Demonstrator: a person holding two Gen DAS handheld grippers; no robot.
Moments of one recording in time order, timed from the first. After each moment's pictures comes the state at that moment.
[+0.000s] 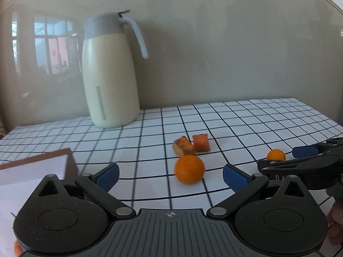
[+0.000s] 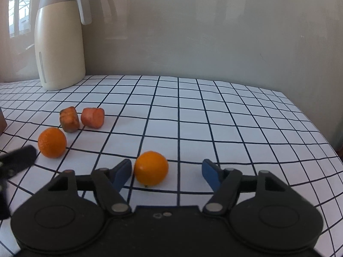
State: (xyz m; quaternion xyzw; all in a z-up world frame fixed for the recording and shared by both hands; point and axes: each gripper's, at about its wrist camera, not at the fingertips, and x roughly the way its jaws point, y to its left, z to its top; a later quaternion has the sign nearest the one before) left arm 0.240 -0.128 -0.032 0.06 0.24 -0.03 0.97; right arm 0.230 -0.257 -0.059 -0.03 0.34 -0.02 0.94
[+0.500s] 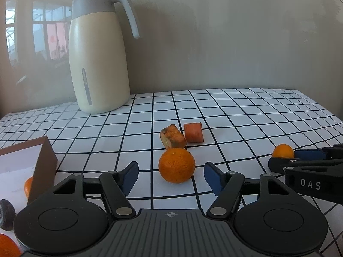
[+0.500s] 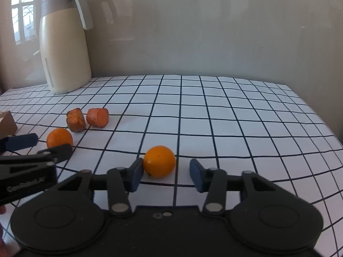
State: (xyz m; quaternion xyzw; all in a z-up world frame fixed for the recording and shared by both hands) left arm 0.270 -0.143 -0.048 0.04 0.29 -0.03 0.96; right arm 0.220 -0.268 -0.053 0.00 0.34 0.00 0.94
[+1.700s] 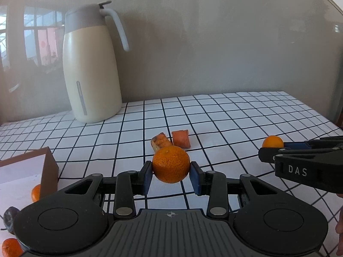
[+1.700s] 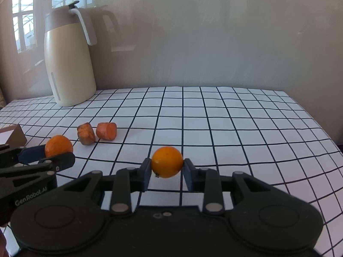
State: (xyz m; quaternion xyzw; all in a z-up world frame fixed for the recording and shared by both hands) left arm 0.249 -0.147 -0.025 0.05 0.28 -0.06 0.96; right arm 0.205 -0.263 -0.033 0.01 0.32 0.00 0.95
